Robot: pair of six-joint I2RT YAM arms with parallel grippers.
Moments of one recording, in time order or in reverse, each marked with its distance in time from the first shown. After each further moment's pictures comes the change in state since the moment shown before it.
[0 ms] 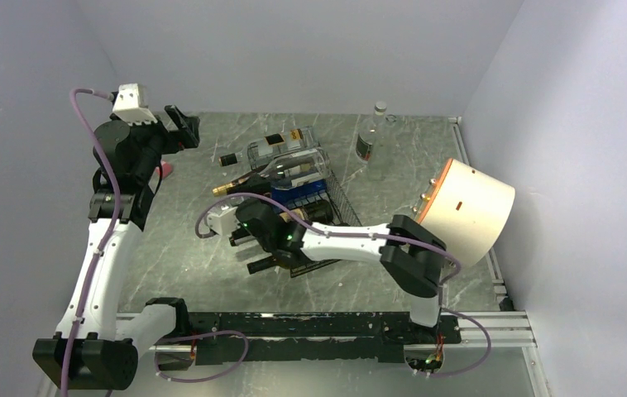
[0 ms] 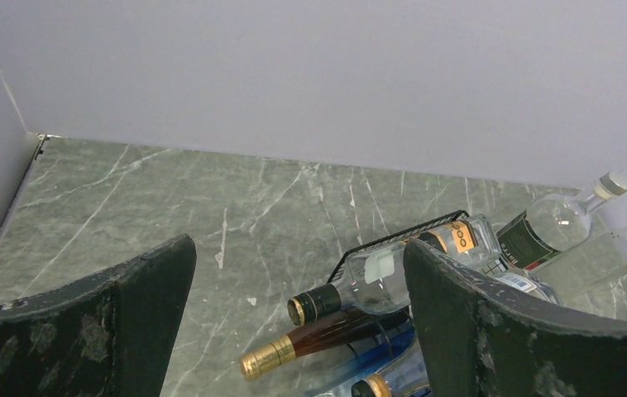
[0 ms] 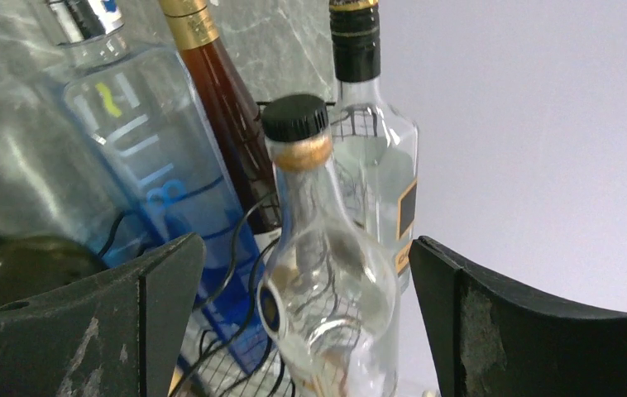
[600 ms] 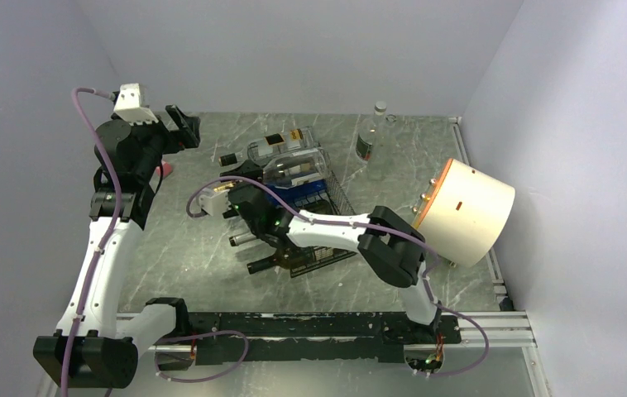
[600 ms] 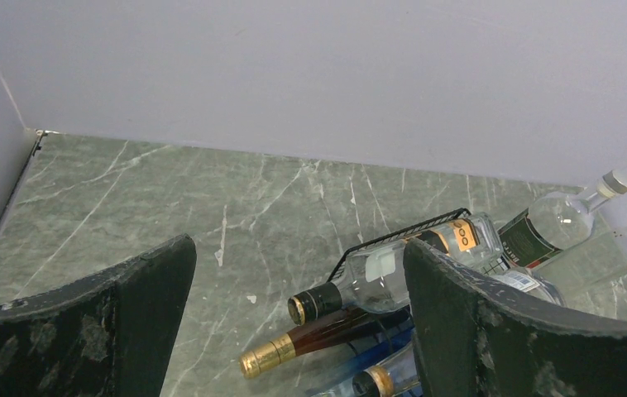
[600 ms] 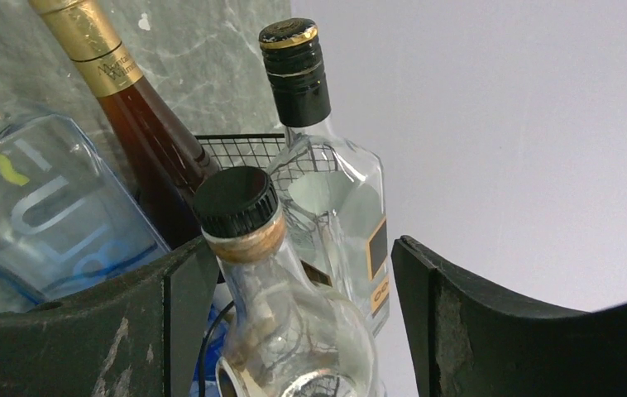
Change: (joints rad) left arm 0.000 0.009 0.000 0.000 0.000 -0.002; right arm -0.071 0.183 0.198 0.063 -0.003 -0.062
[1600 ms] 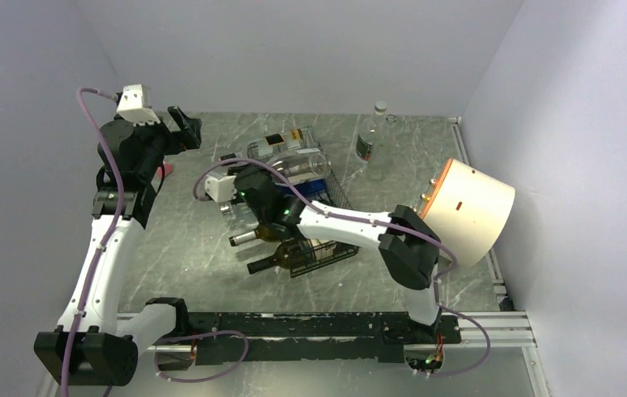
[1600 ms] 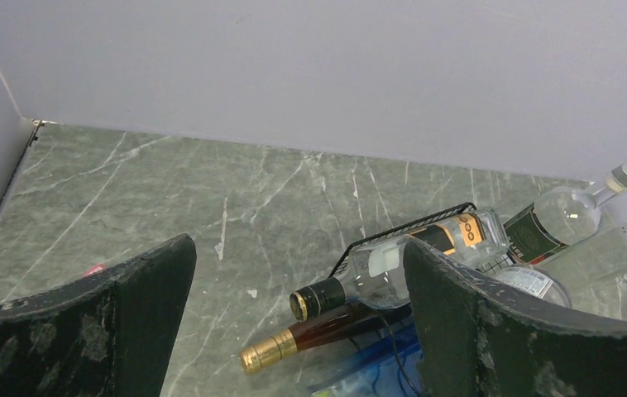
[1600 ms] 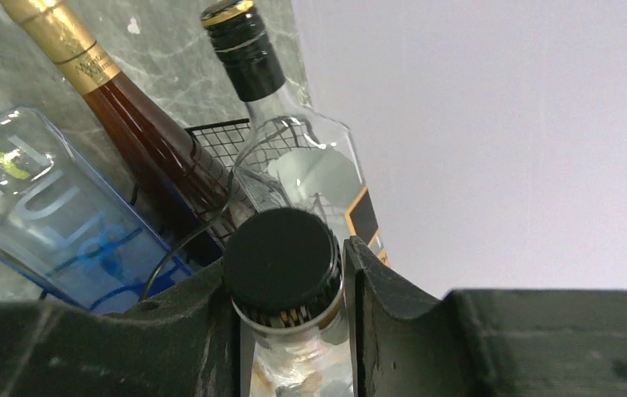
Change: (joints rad) left arm 0.000 0.012 -0.013 0.005 0.000 -0.006; right arm -0.029 -0.068 0.030 -0.121 -0.033 0.133
